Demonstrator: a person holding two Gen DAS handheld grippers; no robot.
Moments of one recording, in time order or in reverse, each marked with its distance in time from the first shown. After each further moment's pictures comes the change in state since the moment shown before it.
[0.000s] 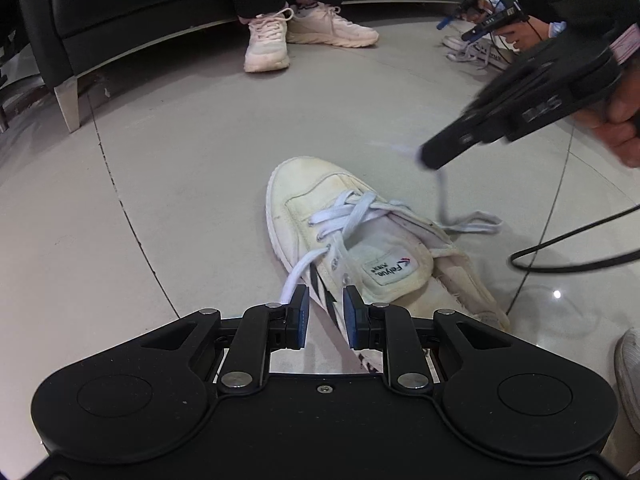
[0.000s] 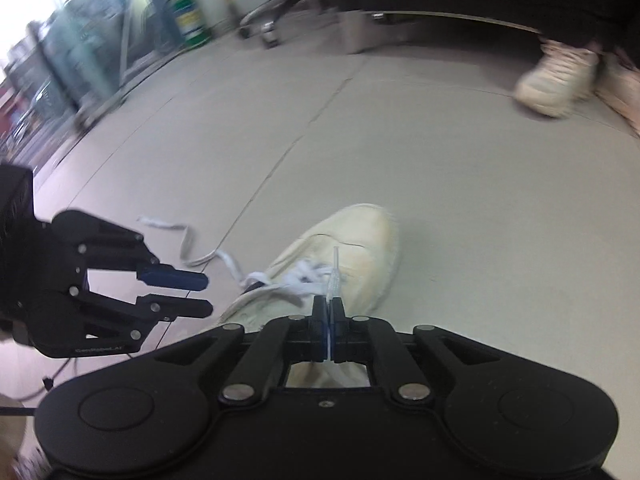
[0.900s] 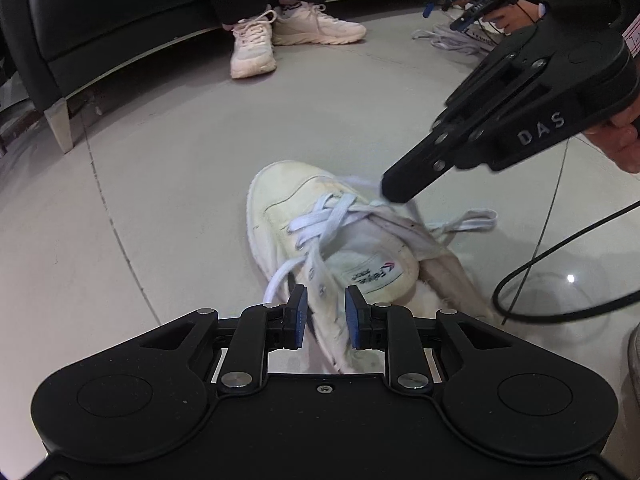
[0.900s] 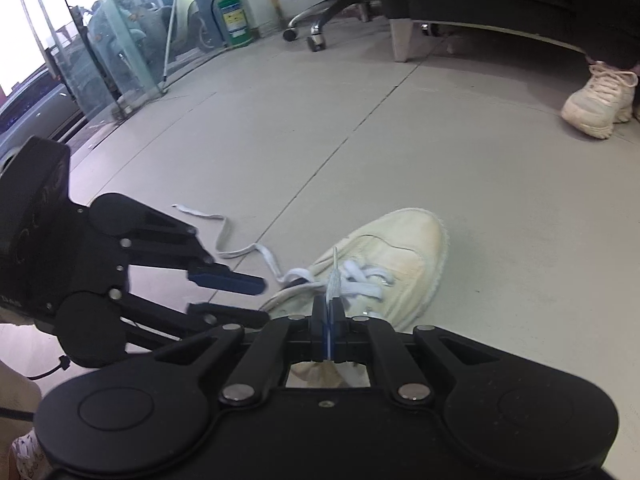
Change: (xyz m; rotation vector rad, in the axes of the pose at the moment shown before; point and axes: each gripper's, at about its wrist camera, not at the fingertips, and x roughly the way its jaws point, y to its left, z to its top) left arm 0.015 -0.026 0.006 0.084 0.014 0.031; right arm -0.005 0.018 -0.007 -0.040 -0.045 0.080
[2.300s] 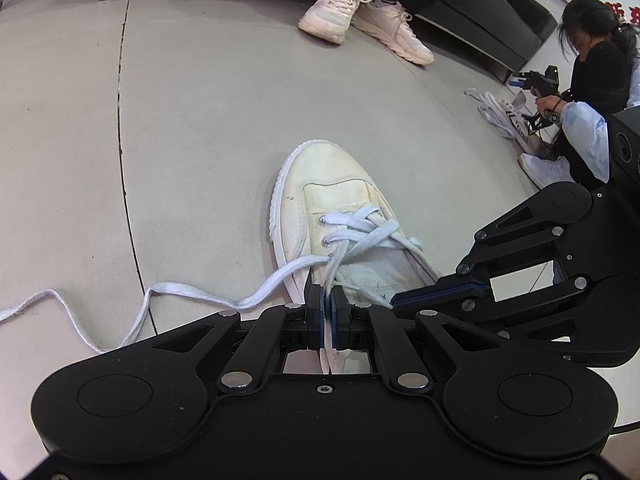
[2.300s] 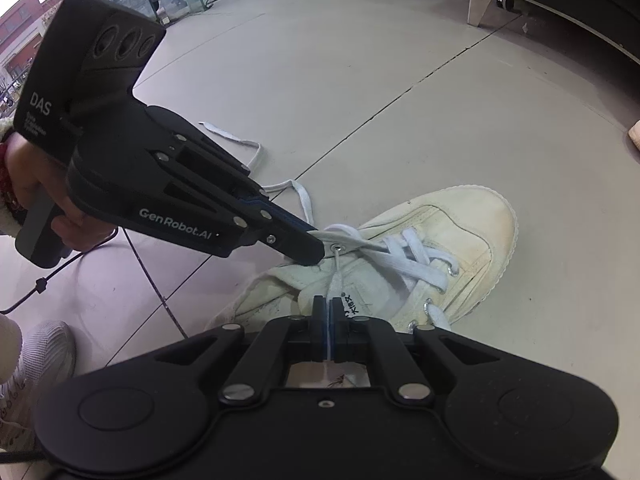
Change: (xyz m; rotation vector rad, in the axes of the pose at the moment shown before) left arm 0.022 0.081 -0.010 -0.526 0.042 -0.225; right arm 0.036 0.031 0.003 -0.193 0.195 0.014
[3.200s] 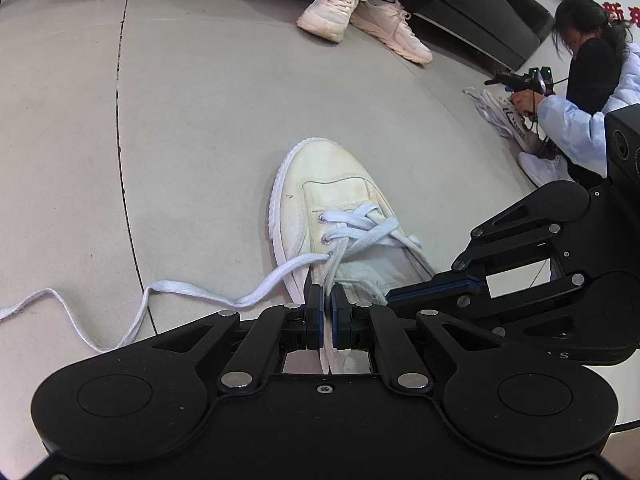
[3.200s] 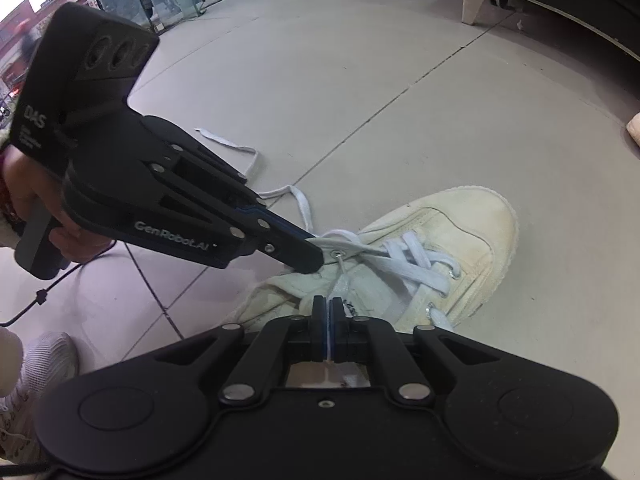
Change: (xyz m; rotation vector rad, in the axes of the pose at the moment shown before) left arm -0.002 0.002 0.000 -0.005 0.004 -0.009; right arm 0.004 -0.001 0.005 0.022 -0.012 0.006
